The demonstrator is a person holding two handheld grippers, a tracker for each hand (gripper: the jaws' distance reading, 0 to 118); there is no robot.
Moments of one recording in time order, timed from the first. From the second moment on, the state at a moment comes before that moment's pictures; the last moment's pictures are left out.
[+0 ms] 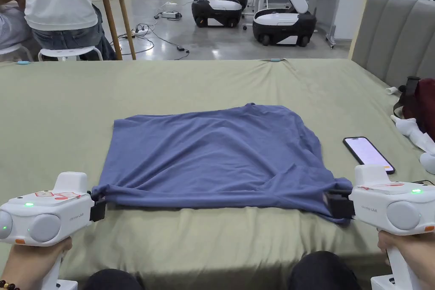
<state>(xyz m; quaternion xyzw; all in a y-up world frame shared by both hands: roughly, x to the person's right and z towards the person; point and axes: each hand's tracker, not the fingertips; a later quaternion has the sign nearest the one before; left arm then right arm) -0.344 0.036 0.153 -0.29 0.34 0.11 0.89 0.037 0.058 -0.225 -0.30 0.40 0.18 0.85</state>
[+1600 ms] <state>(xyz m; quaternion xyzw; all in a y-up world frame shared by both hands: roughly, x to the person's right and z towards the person) -0.484 0.050 -0.009 -0.34 0.42 0.10 0.84 -0.186 0.046 -0.403 -0.28 0.38 0.21 0.86</state>
